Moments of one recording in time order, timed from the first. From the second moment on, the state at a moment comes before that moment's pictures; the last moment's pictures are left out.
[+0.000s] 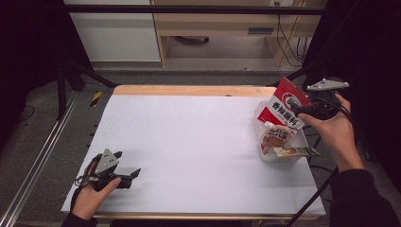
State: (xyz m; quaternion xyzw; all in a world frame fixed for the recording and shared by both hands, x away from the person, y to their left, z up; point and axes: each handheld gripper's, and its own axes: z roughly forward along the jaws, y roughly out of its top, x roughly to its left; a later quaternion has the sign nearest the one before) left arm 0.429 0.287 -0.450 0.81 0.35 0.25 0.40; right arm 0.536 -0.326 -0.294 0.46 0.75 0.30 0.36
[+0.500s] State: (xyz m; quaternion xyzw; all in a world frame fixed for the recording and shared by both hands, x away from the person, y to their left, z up) left arm 0.429 0.288 -0.450 0.81 0.35 0.26 0.40; right arm 0.505 -0.265 -0.265 0.42 0.76 0.34 0.37
